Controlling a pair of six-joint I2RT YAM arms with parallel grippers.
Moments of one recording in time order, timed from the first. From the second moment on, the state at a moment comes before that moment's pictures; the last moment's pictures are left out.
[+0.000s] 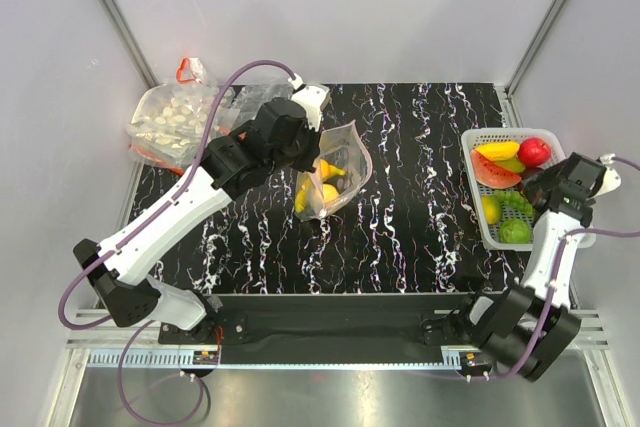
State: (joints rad) left arm -0.81 1.41 1.59 -0.75 -0.18 -0.24; right arm -0.59 1.12 0.87 -0.46 0.10 0.54
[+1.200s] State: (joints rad) left arm -0.82 1.41 1.60 -0.77 -0.19 -0.22; right arm 0.46 1.01 1.14 -0.28 -0.52 0.50
